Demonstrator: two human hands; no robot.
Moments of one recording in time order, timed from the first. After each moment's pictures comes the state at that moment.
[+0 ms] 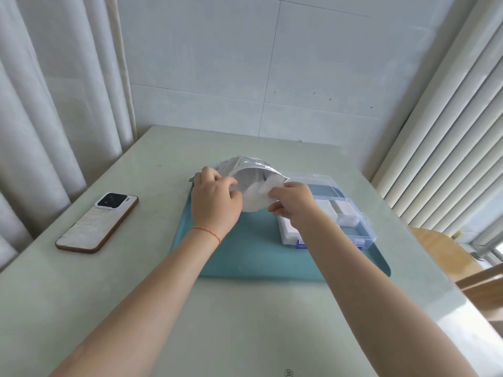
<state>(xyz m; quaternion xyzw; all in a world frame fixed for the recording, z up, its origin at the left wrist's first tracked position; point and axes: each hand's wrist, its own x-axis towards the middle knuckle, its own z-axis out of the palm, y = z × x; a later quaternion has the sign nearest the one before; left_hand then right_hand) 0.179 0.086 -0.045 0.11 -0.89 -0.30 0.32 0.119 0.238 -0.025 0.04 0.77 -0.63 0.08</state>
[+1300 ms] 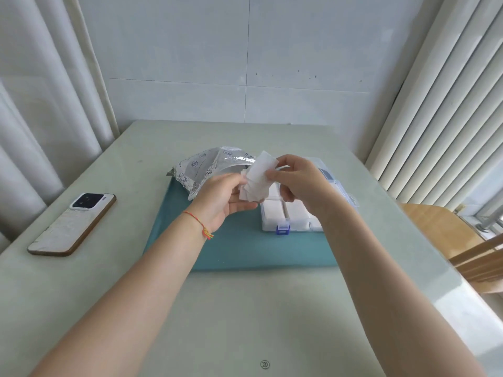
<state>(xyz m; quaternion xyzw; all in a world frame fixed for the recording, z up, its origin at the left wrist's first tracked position) 0.177 0.133 -0.025 0.06 -0.60 -0.80 -0.02 0.124 0.300 -0.005 -0.12 0.80 -0.59 0.07</state>
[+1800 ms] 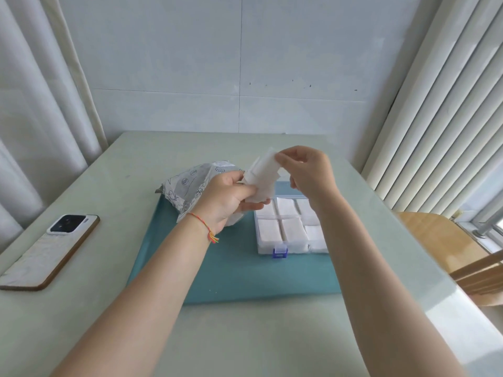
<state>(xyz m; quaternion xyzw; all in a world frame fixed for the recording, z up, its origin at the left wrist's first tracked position) 0.138 0.143 -0.013 0.01 -0.66 -0.75 0.00 0.085 0.303 0.018 -0.08 0.81 -0.58 -0.10</state>
